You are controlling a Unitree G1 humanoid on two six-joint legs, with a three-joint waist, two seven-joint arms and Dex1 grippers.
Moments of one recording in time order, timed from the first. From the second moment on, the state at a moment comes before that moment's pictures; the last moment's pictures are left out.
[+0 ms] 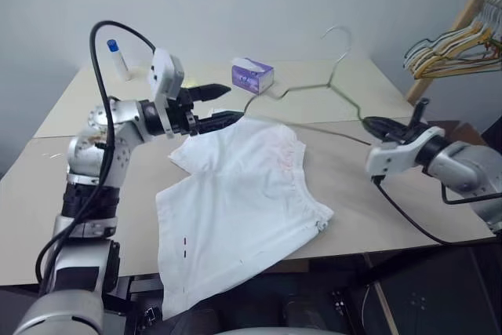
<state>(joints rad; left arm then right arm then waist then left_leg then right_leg) -0.79 0.61 -0.01 0.16 -0.51 0.46 -1.11 -0.47 -1.08 0.24 0.20 -0.64 -0.56 0.16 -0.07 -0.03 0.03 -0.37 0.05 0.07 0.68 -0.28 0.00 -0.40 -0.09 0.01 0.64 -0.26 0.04</state>
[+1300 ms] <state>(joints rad) -0.88 0.58 -0.24 0.40 -0.22 0.55 -1.27 -0.61 -1.01 0.25 0.21 -0.60 -0.80 0.18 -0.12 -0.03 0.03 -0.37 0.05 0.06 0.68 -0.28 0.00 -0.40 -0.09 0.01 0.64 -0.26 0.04</state>
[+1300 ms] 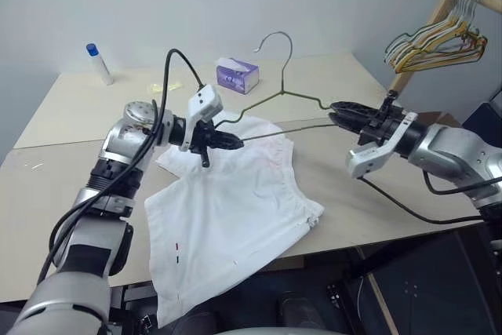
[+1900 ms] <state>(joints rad) -0.68 0.67 -0.25 0.22 -0.12 0.20 -1.28 -0.67 -0.97 0.36 -0.01 0.28 0.18 1.08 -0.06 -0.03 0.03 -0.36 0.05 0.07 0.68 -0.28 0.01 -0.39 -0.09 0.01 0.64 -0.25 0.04</state>
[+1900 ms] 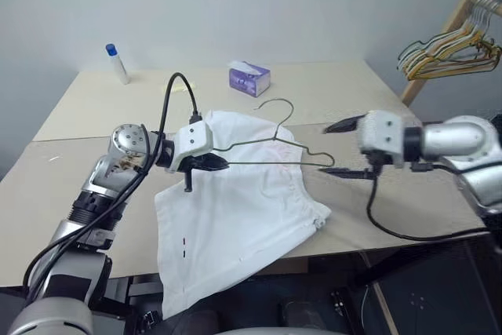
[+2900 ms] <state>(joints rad) -0.73 0.65 -0.15 0.39 -0.18 0.07 -1.32 -0.51 -0.90 0.22 -0.04 0.15 0.35 1.23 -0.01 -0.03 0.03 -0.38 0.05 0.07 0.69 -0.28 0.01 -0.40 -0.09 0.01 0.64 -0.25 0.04</state>
